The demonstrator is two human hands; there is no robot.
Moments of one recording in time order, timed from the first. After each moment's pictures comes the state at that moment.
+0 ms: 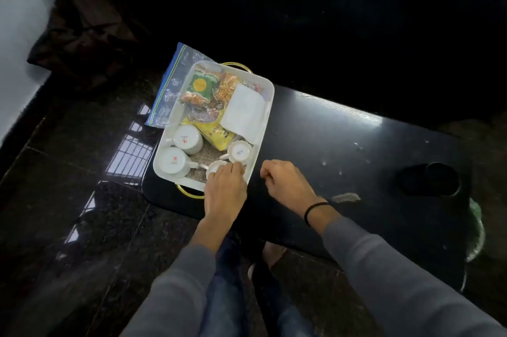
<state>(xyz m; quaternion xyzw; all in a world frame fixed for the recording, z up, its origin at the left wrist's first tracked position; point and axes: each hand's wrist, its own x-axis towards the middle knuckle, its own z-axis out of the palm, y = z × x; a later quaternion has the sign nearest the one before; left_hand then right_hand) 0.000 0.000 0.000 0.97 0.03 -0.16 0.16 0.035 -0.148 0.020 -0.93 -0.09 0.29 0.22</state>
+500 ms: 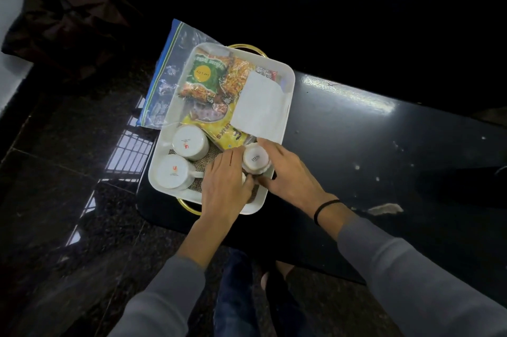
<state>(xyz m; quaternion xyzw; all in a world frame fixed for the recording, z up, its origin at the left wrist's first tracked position) 0.041 0.037 -0.061 0.96 0.03 -0.11 0.24 0.074 -0.116 -0.059 -0.90 -0.08 0.25 0.36</state>
